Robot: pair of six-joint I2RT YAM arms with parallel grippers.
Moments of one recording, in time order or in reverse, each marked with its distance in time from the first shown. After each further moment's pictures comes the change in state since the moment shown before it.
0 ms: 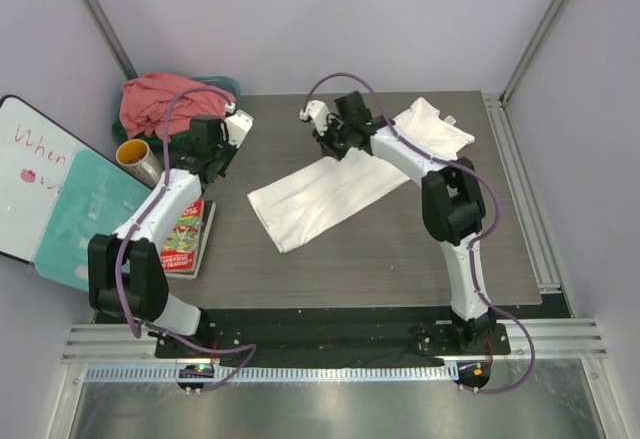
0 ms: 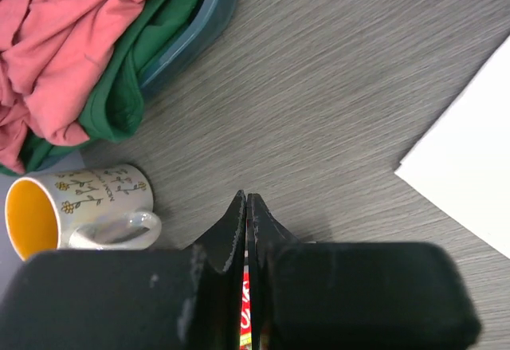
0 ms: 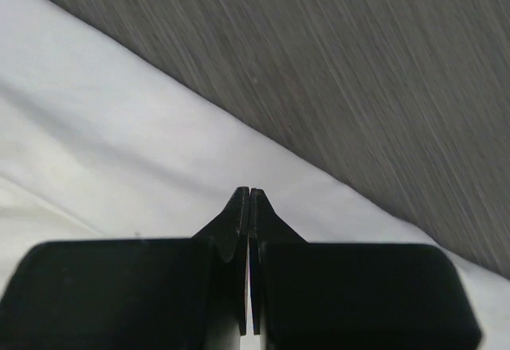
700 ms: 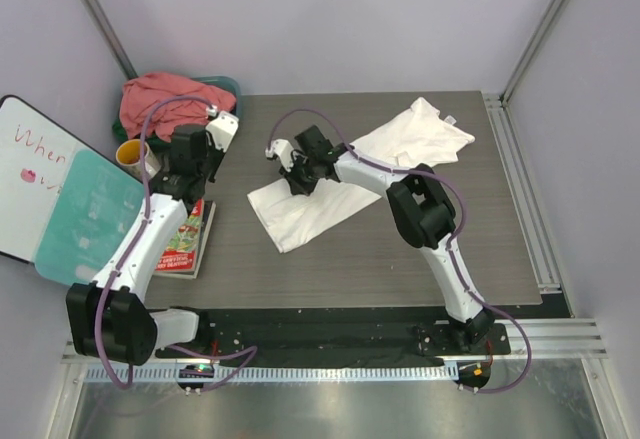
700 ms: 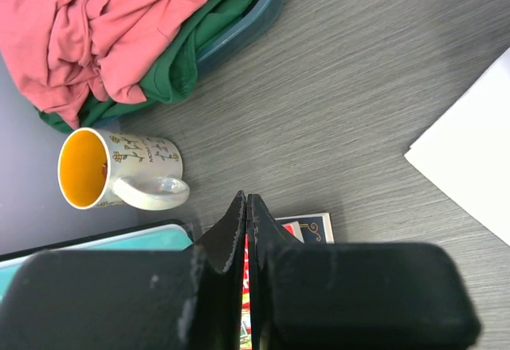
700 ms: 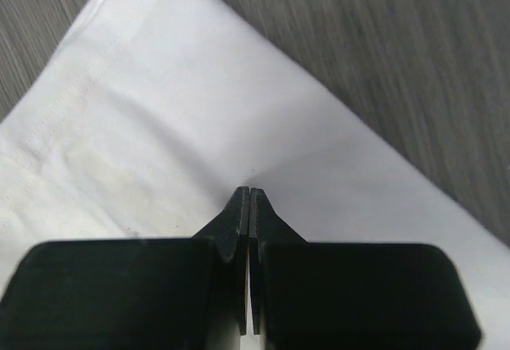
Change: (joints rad) left arm 0.005 -0.244 -0.098 -0.016 -0.063 -0.046; right arm 0.217 0.158 0.029 0.029 -0.057 0.124
